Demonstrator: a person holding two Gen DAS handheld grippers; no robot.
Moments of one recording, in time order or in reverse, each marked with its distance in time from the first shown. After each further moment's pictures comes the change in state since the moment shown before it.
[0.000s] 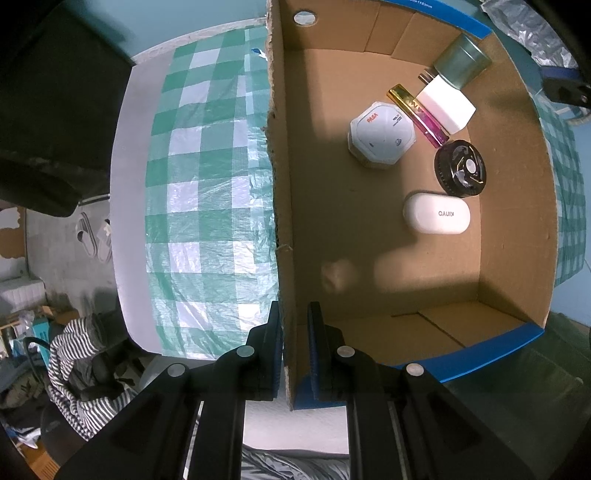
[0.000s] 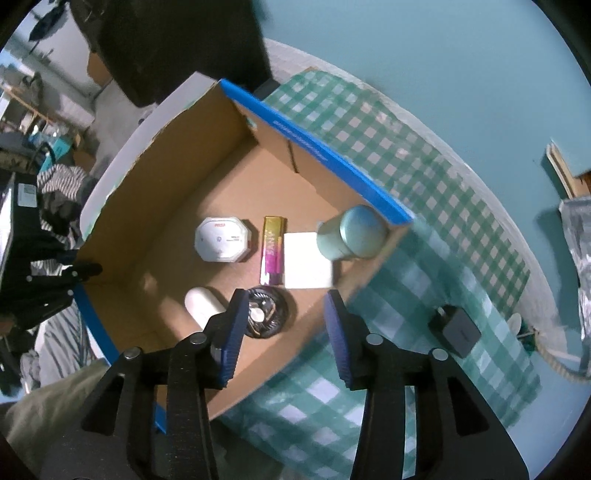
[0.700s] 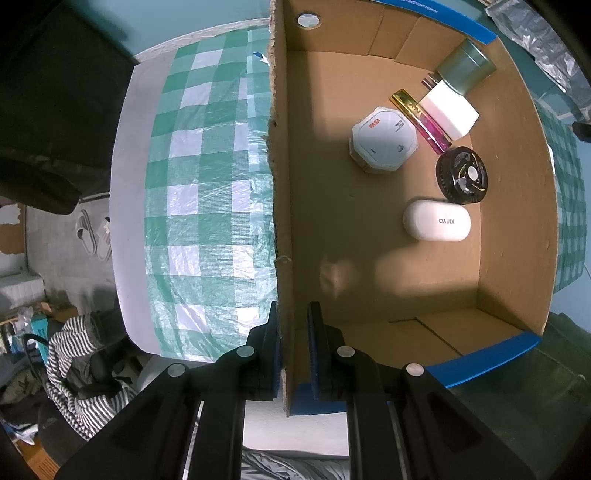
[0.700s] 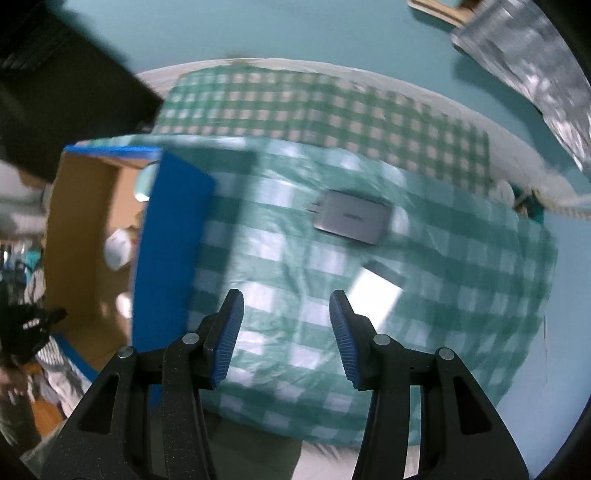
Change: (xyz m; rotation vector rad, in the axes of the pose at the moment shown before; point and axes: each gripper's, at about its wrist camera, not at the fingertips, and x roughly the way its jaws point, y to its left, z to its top) left arm -0.001 0.000 0.002 -0.018 -0.003 0.000; right arm -0.008 -0.147 -0.090 0.504 0.048 -0.017
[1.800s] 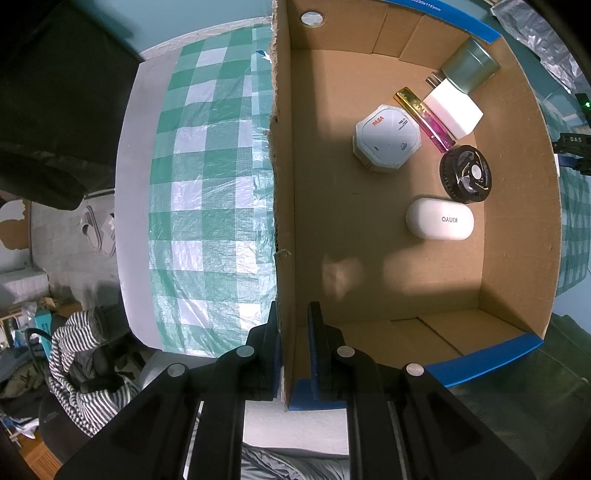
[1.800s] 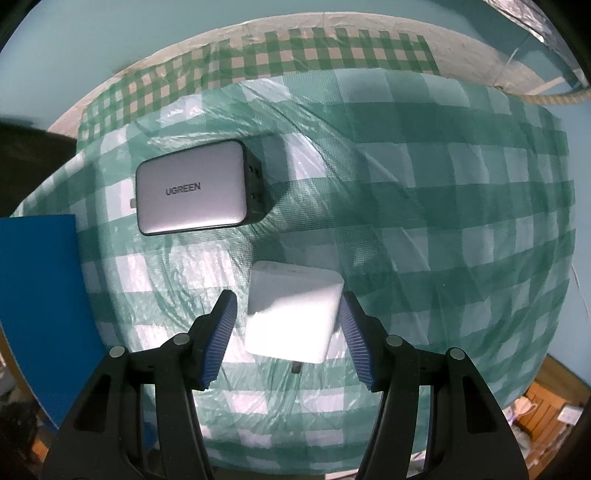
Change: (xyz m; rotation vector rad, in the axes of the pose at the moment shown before) left arm 0.000 -0.002 -0.001 -0.010 0.009 0.022; right arm 0.092 -0.090 -0.010 0.342 0.079 -0.047
